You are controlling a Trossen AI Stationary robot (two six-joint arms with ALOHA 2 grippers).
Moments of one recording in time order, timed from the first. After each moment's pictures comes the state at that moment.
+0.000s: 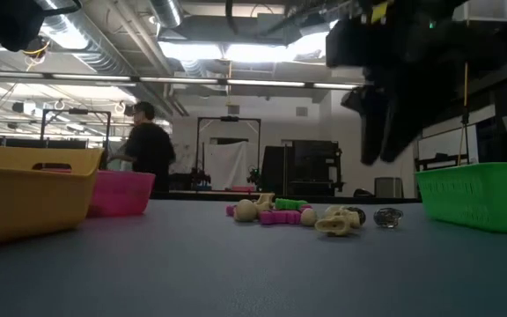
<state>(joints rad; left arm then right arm) -0.62 1.16 0.83 -0.86 0.18 -1.52 0.27 1.65 1.10 -0.66 0.03 0.15</state>
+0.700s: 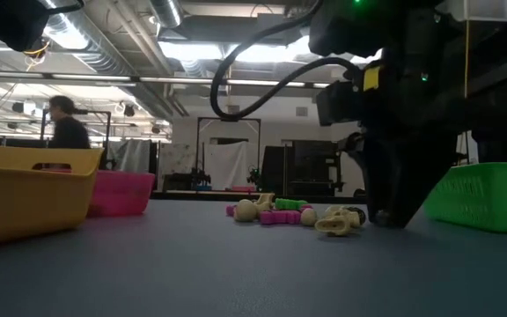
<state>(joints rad) -0.62 1.16 0.83 -0.86 0.14 -1.52 0.27 1.83 1.10 -0.61 0.00 0.15</state>
